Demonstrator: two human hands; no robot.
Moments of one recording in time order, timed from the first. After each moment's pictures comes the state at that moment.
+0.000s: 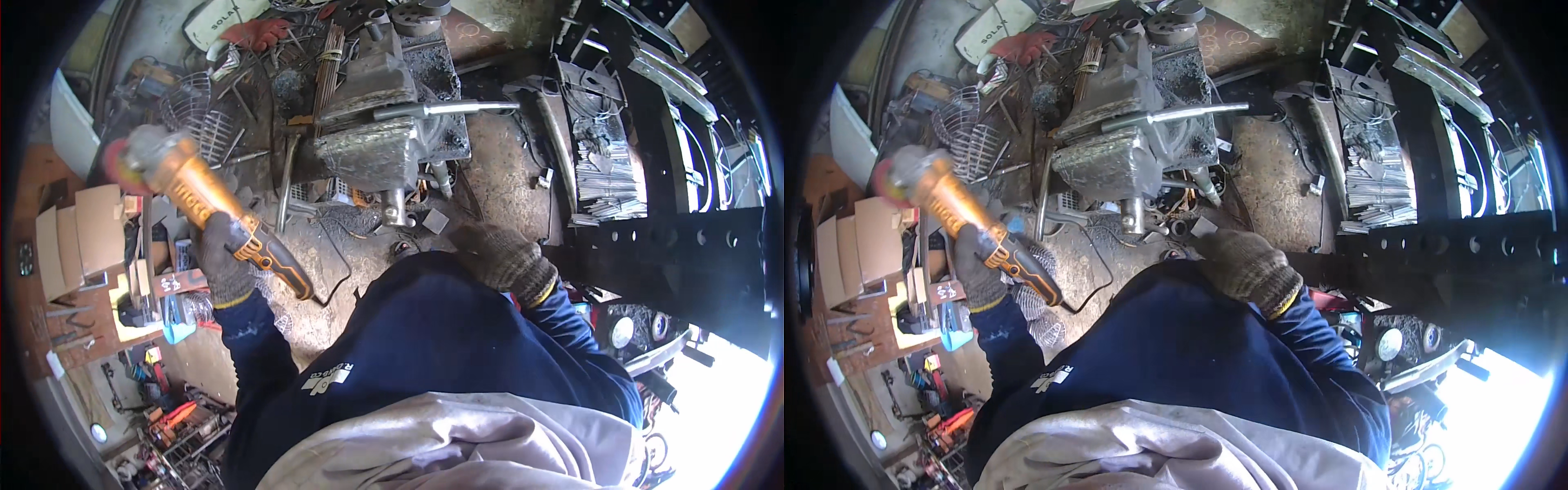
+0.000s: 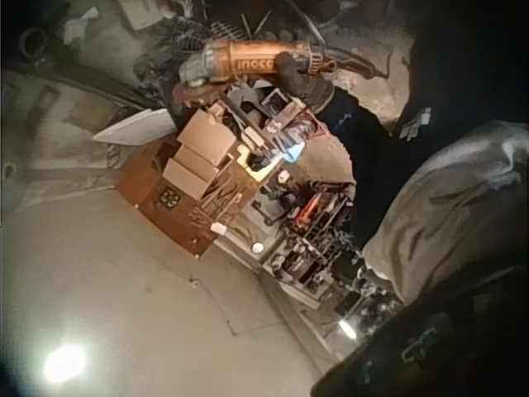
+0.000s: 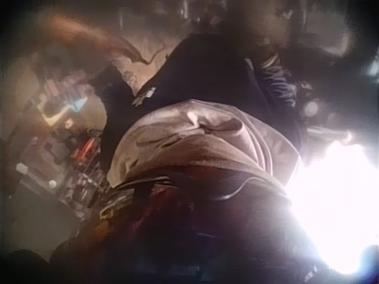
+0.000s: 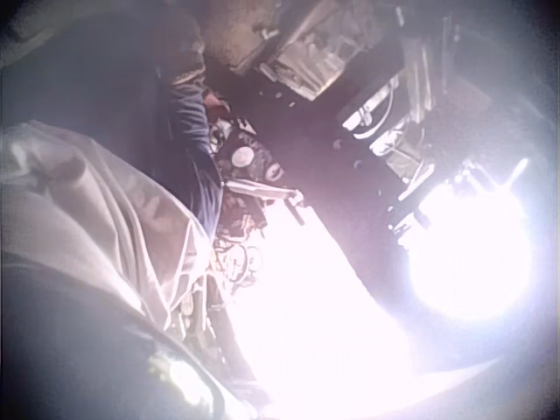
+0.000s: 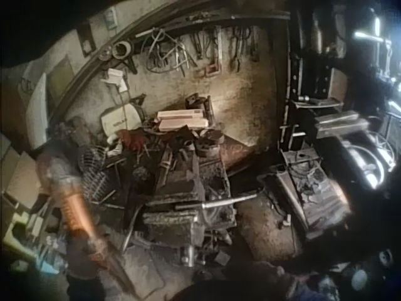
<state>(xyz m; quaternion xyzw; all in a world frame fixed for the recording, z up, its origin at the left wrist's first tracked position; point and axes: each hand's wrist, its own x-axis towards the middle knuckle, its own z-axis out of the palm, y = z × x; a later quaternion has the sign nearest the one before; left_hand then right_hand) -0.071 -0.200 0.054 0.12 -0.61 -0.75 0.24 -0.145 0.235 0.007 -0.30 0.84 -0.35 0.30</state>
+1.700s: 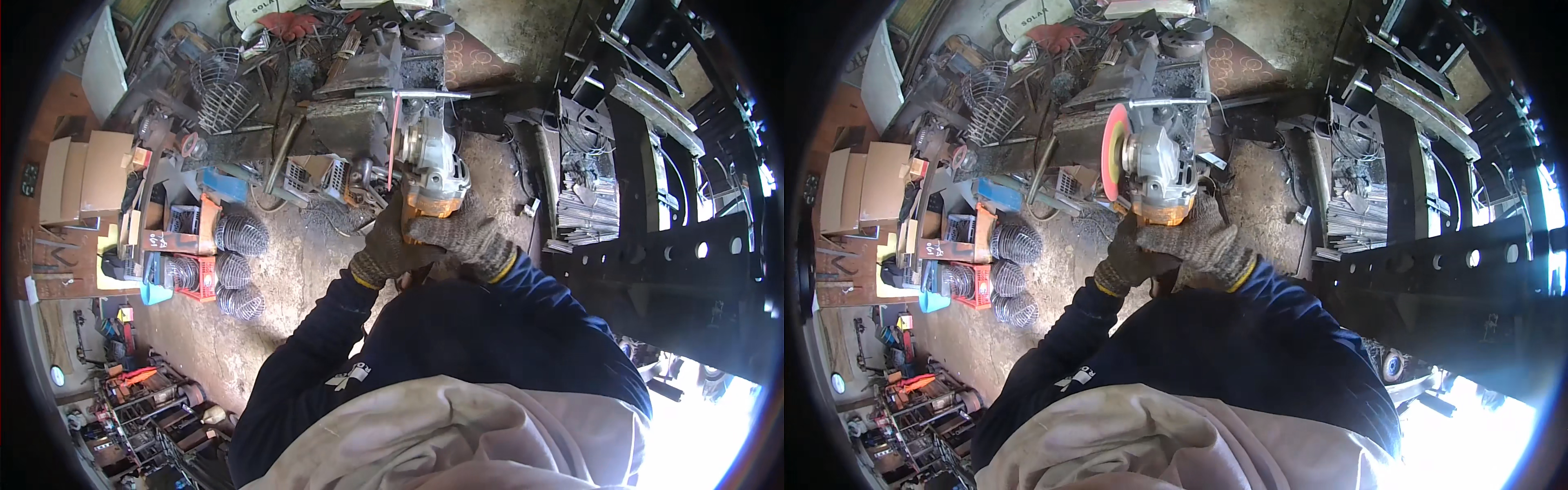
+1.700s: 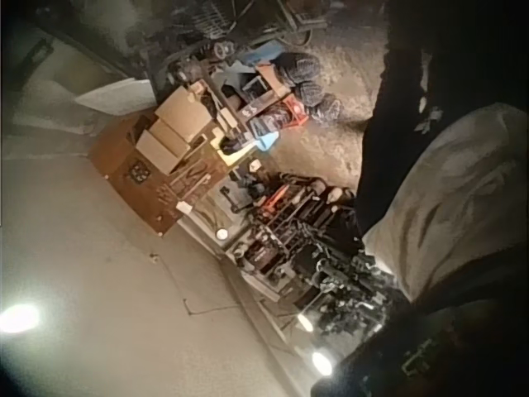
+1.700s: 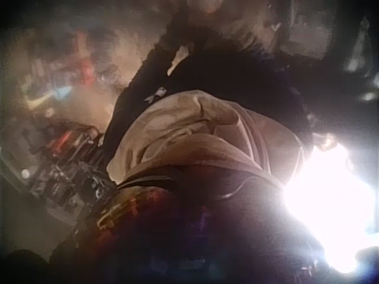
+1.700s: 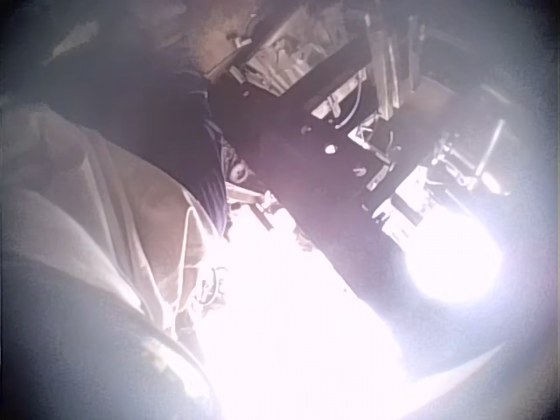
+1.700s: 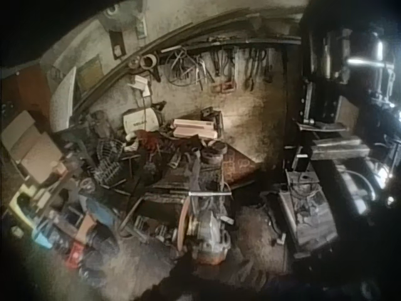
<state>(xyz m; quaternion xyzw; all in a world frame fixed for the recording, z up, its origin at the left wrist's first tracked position) -0.058 0.090 -0.014 -0.10 -0.85 -0.50 0.11 -0.135 0.255 -0.002 -0.23 0.50 -0.78 0.28</state>
